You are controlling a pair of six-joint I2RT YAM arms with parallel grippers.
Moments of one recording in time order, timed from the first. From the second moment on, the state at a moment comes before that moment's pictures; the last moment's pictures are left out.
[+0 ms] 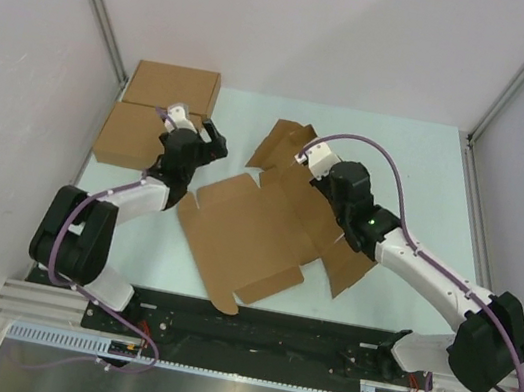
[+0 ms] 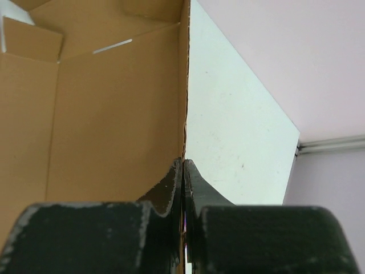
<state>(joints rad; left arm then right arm) -0.27 1.52 0.78 0.45 -0.25 -0.58 0.70 1.33 1.00 -0.06 0.43 -0.51</state>
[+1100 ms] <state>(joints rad) -0.48 1.66 0.67 0.25 -0.34 -0.84 0.45 1.44 1.11 -0.07 0.30 -0.22</state>
